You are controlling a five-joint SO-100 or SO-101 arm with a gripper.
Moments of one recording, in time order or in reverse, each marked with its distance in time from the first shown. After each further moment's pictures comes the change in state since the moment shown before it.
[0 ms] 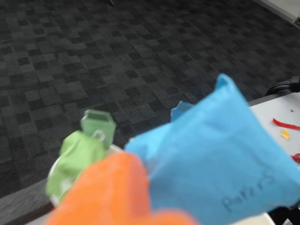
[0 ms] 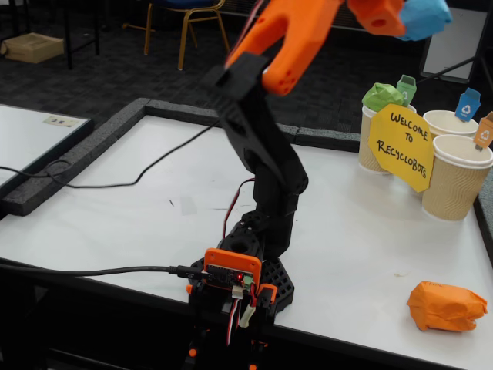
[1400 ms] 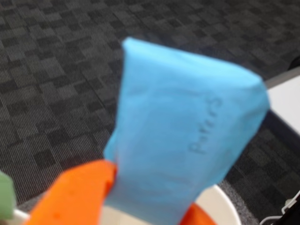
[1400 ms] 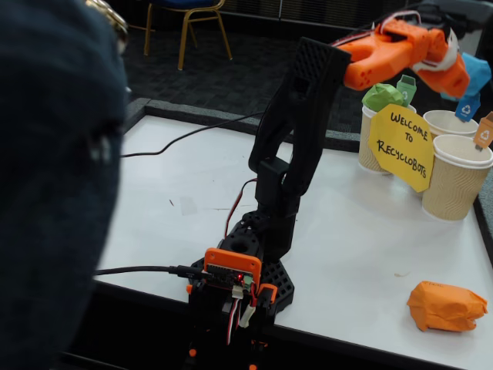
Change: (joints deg) arm 4.0 -51.2 -16.5 -33.8 -39.3
